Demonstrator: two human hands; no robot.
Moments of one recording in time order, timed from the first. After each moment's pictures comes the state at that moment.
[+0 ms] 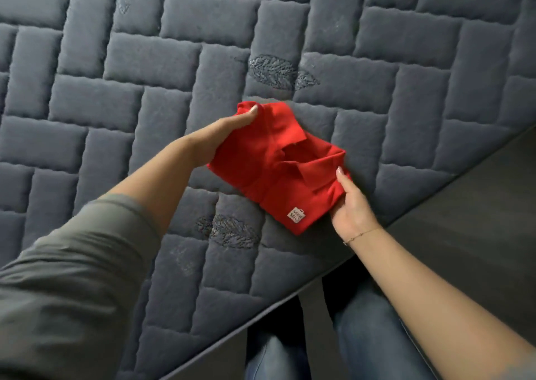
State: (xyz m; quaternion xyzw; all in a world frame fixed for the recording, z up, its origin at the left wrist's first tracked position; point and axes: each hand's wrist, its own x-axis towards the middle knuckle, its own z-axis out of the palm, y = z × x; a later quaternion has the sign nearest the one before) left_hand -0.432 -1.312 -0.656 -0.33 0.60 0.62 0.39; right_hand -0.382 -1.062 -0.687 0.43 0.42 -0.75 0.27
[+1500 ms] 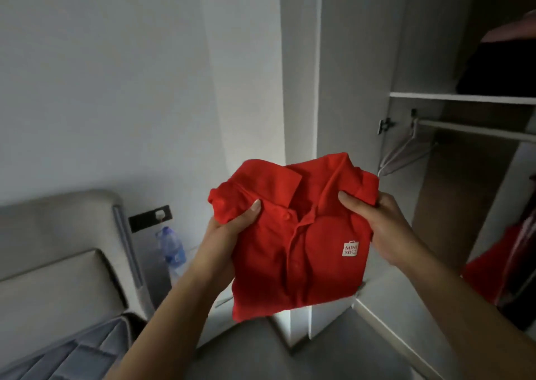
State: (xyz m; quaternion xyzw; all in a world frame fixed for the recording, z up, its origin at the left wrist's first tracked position) left_hand -0.334 -0.579 -0.030 0.35 0.45 0.68 0.46; right_hand -0.116 -0.476 -0.034 0.28 0.57 -0.59 -0.50
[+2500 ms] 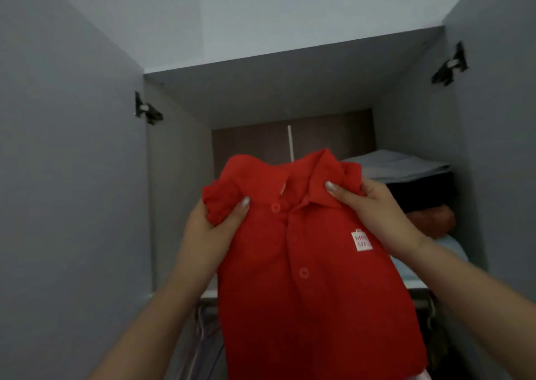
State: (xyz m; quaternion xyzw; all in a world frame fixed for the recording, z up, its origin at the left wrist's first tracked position) left_hand -0.050 -0.065 0.198 0.69 0.12 0.63 0.35; right_hand 0.159 -0.176 0.210 0.44 0.58 -0.04 -0.69
